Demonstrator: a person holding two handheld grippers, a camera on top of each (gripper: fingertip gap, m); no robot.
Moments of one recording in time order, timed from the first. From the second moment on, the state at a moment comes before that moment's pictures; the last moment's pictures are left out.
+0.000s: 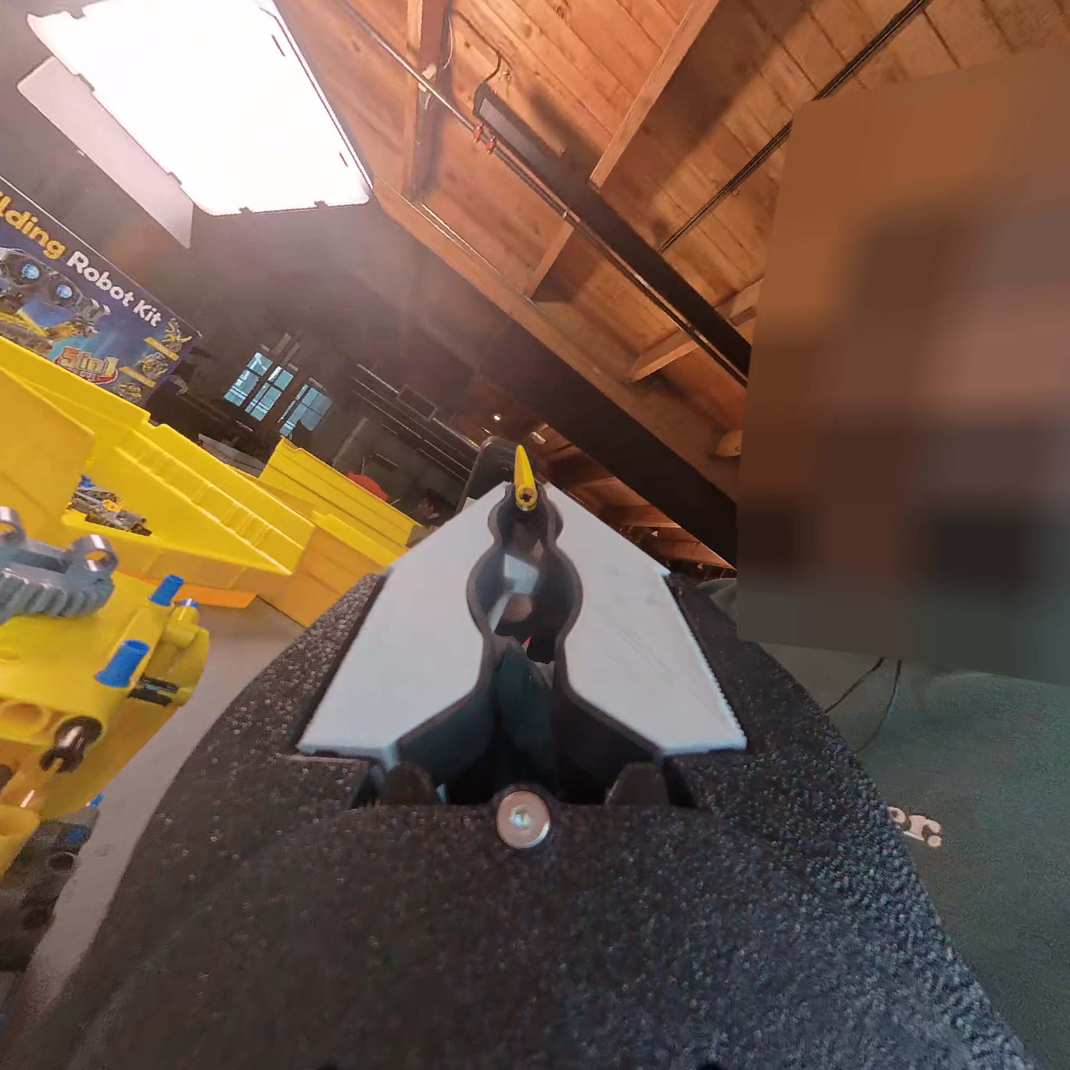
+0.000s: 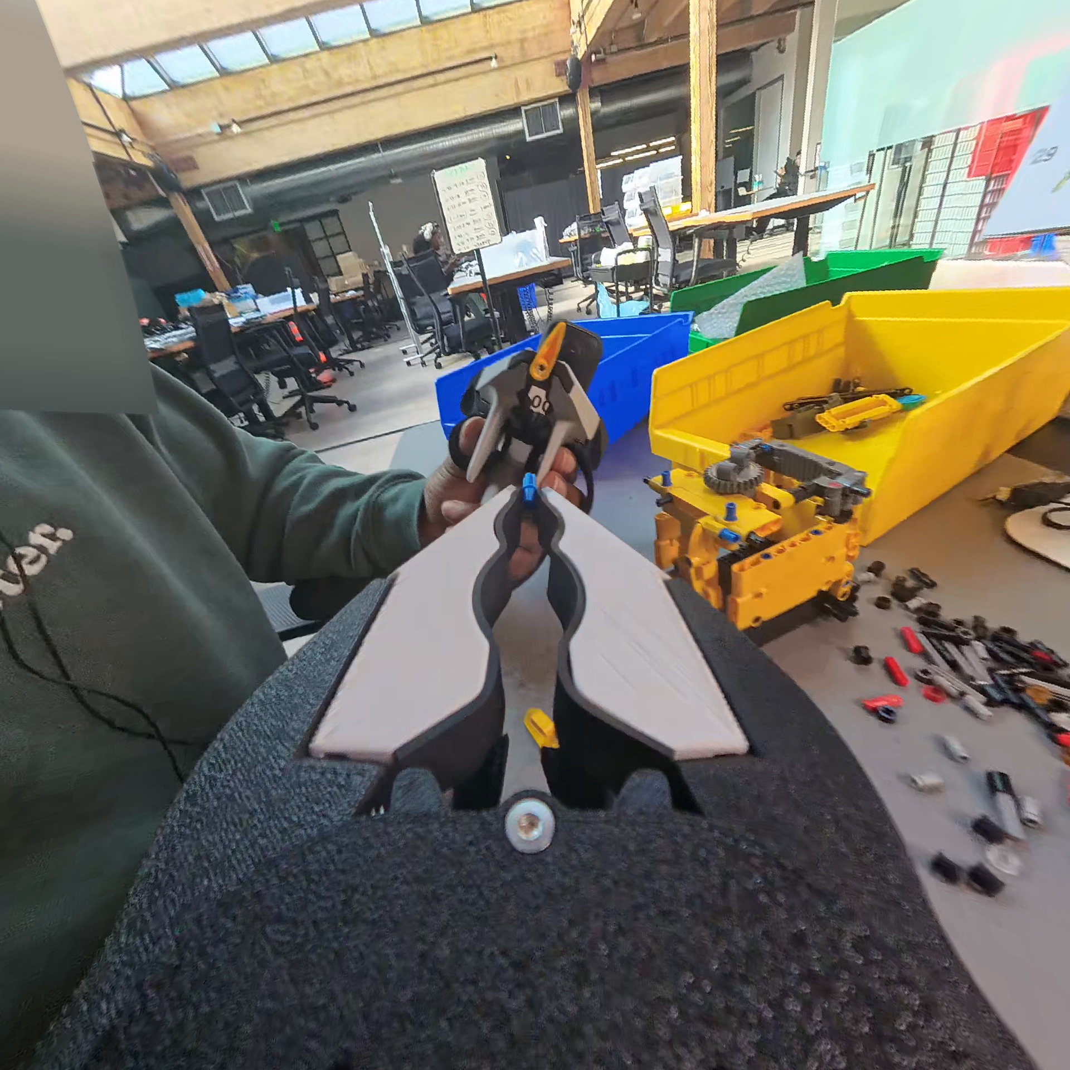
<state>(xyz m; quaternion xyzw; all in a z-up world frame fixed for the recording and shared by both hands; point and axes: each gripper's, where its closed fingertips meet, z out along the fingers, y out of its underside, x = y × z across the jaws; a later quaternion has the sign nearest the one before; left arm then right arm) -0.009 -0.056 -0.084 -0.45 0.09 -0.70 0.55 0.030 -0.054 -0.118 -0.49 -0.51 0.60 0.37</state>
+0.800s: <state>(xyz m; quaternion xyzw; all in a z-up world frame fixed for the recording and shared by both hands) 0.007 -0.056 -0.093 -0.45 0.12 -0.71 0.53 0.016 -0.056 -0.102 -0.50 -0.45 0.63 0.38</state>
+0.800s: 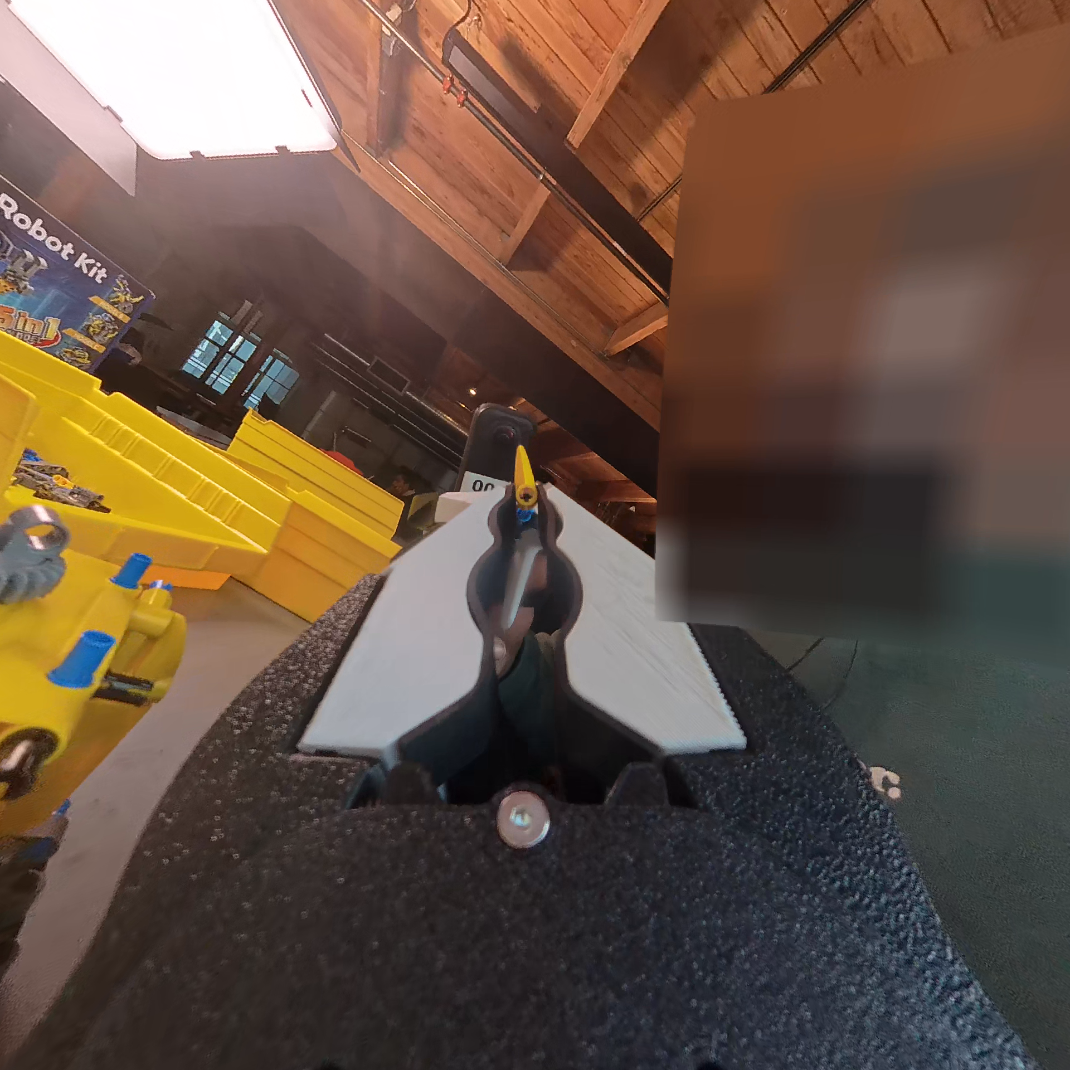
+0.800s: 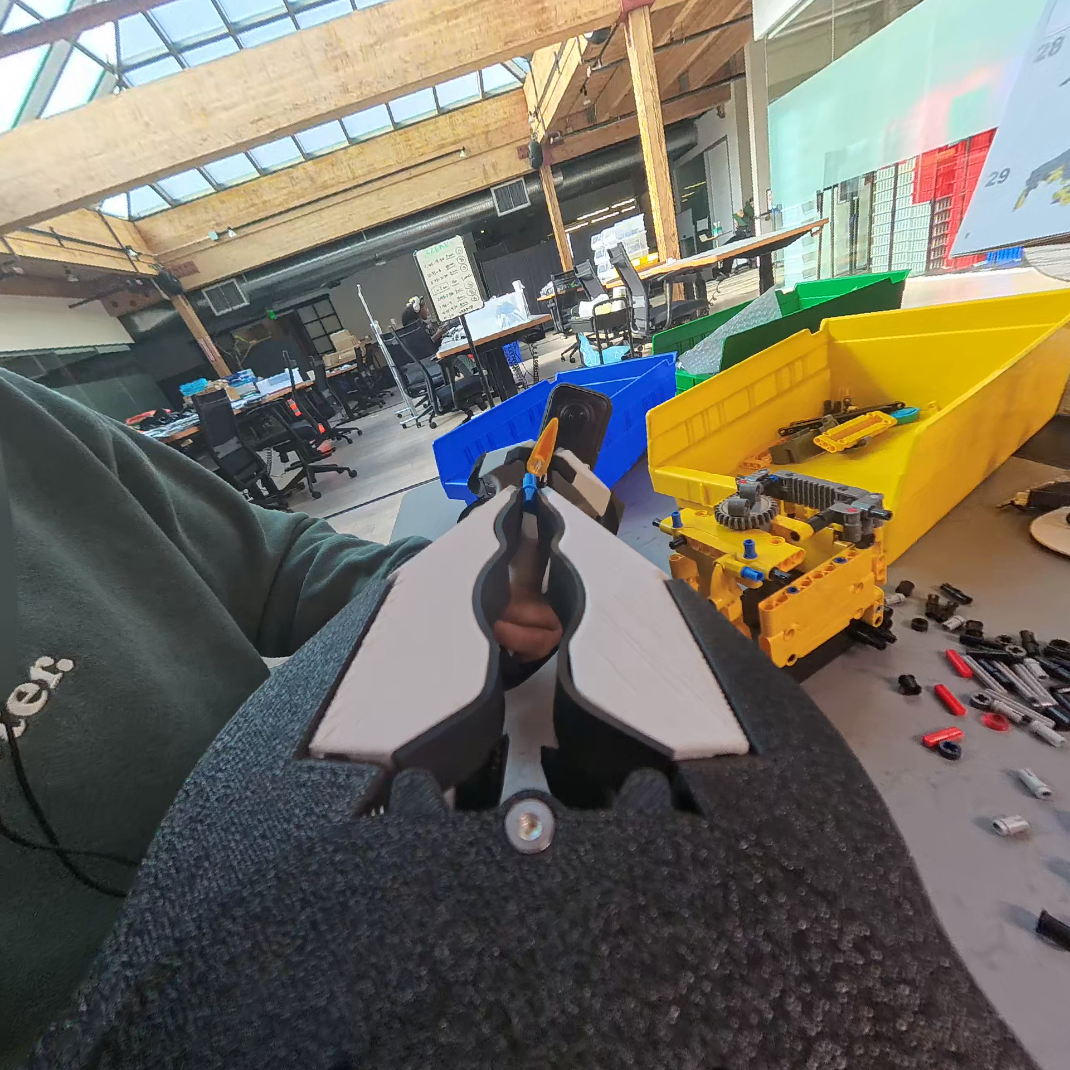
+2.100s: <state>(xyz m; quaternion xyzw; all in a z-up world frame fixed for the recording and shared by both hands) 0.029 -0.067 -0.106 -0.50 0.27 -0.59 0.58 0.024 -0.064 -0.113 -0.52 -0.39 0.73 0.19</state>
